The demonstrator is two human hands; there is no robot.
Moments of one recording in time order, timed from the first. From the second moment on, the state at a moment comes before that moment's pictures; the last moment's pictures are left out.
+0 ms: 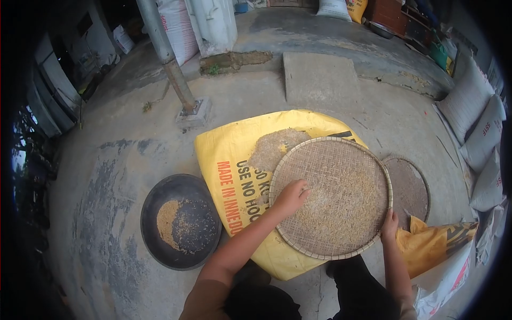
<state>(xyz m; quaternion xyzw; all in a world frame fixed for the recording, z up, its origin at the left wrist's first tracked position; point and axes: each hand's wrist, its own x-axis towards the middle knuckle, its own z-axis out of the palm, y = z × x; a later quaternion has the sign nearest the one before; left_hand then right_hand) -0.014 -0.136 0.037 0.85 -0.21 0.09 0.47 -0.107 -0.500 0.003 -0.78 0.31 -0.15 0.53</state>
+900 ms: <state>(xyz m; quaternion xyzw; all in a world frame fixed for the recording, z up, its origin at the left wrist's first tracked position) -0.047 -0.127 0.020 0.88 -0.25 0.01 0.41 -0.102 -0.497 -0.021 -0.74 0.35 -0.06 0.58</state>
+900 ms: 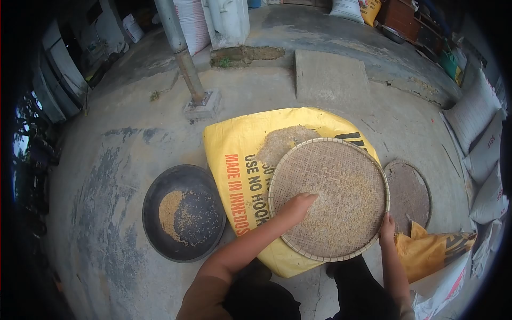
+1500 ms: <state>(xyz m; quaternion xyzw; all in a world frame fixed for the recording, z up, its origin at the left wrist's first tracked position) -0.050 -0.129 0.024 0.88 -0.30 0.11 0.34 -0.103 -0.503 -0.025 -0.74 0.34 -0.01 0.59</state>
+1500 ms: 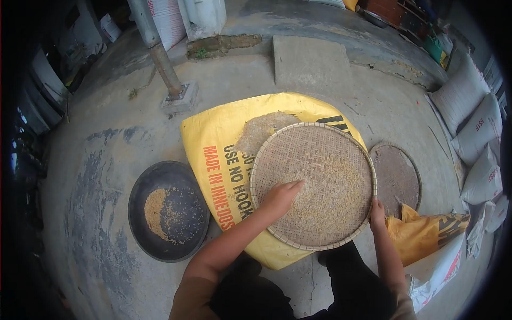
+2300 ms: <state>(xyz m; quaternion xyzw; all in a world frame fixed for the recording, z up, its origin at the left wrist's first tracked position) -0.042 -0.107 0.019 0.89 -0.23 0.12 0.37 -0.102 -0.501 -0.020 -0.73 0.35 0.00 0.58</state>
